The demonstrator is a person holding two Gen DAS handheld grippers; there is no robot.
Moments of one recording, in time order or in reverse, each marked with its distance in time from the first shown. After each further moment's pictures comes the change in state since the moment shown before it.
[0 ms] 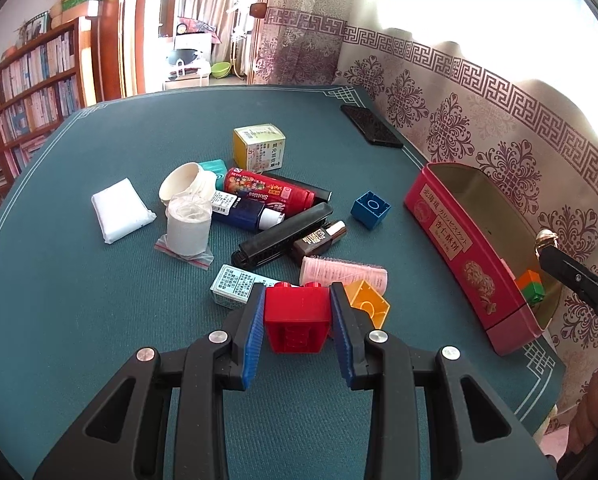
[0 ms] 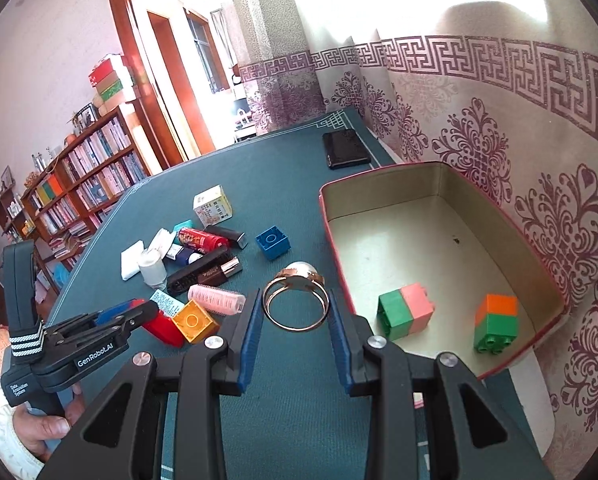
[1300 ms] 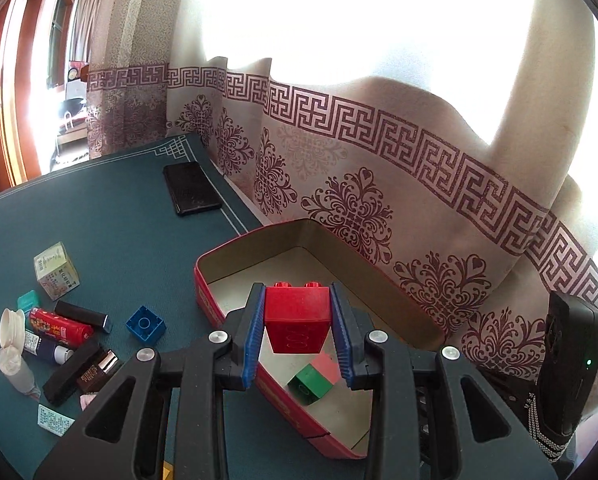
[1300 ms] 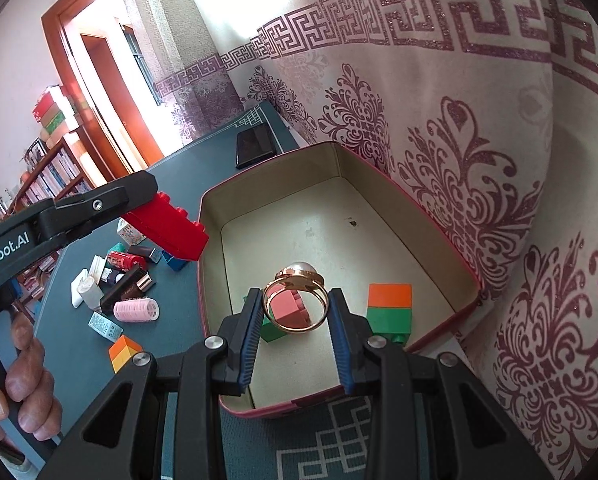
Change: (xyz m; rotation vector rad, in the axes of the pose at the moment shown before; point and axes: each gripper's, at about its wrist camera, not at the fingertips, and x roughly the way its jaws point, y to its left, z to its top) left arm 0.017 -0.183 0.076 0.226 -0.062 -0.327; right arm -0.004 -0.092 -0.001 0.159 0.042 -0.104
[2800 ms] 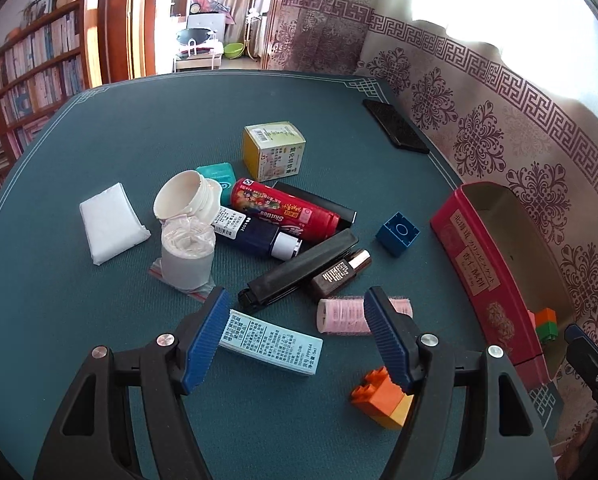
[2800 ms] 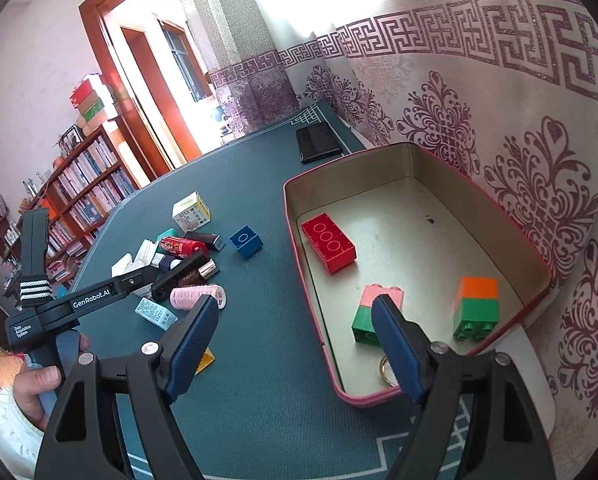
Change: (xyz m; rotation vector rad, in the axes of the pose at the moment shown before) left arm -0.045 0.180 -0.083 -0.299 0.135 0.355; right arm -0.001 0.062 -0.017 -0.072 -0.015 0.117
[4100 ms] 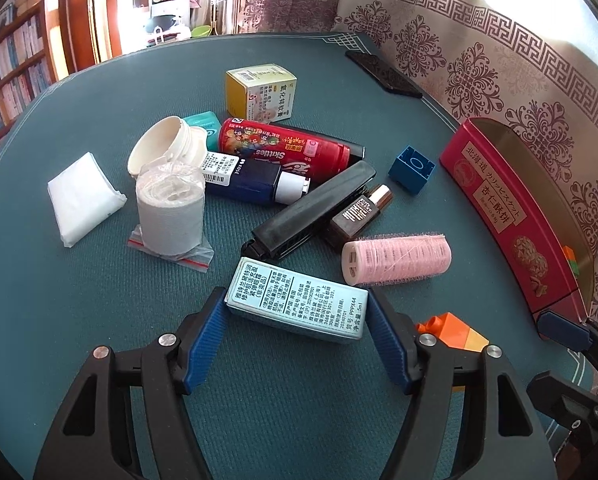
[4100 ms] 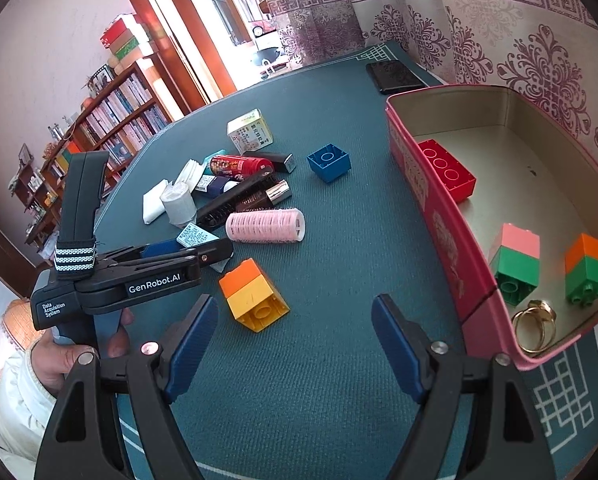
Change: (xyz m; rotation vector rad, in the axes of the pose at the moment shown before) left arm 0.029 0.010 -0.024 0.114 0.090 -0.049; right arm 0.054 0.063 -0.037 -0.097 0.193 0.108
